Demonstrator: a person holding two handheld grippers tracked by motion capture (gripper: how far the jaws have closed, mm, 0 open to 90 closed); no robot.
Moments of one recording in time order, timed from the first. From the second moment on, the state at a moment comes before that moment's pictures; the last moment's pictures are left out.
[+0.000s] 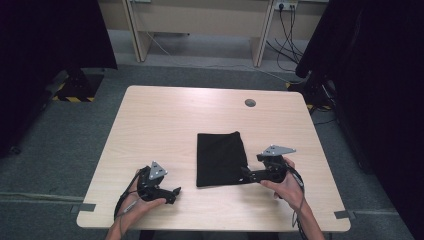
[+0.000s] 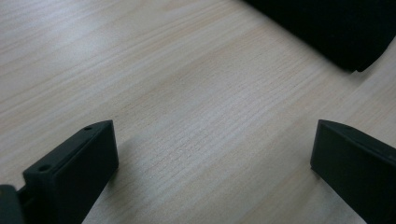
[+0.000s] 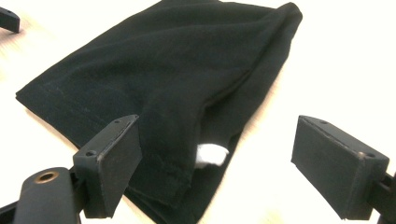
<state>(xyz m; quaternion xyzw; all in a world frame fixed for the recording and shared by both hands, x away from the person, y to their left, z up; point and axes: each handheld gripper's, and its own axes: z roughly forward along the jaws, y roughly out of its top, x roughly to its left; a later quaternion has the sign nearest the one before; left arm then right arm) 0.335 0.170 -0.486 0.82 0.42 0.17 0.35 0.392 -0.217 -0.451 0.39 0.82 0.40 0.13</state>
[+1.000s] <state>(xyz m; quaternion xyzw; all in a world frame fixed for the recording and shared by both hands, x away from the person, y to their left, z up) 0.335 0.171 -0.486 0.82 0.42 0.17 0.35 0.373 -0.248 -0.462 0.42 0.81 0.40 0.13</state>
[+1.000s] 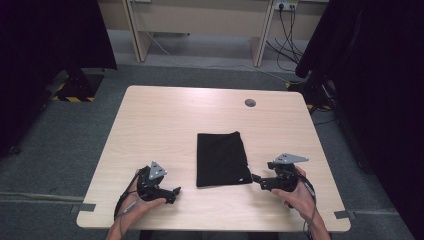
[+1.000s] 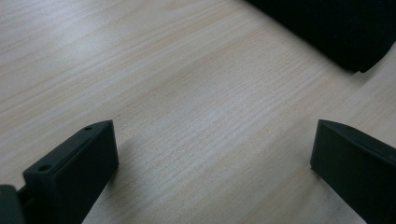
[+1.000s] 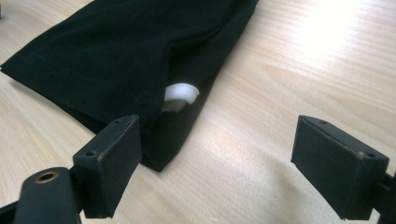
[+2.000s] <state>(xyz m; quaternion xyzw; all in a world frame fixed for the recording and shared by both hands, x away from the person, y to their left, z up) 0.334 0.172 -0.486 0.82 0.43 0.17 0.35 0.356 -0.260 -0.473 0.43 0.81 0.37 0.13</state>
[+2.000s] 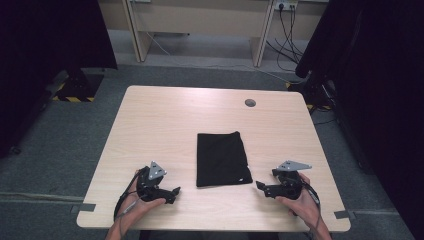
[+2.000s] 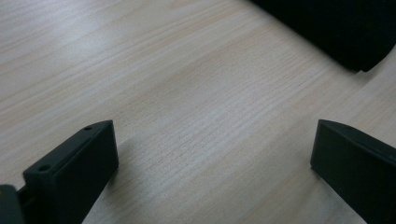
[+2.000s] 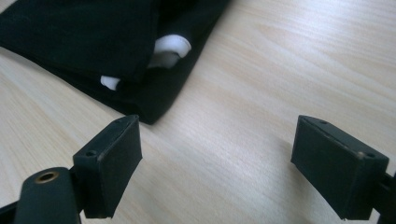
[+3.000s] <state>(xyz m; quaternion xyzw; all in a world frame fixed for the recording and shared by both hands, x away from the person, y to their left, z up) 0.333 0.172 -0.486 0.81 0.43 0.17 0.35 0.330 -0.272 -0.479 0.42 0.82 0.34 0.18</state>
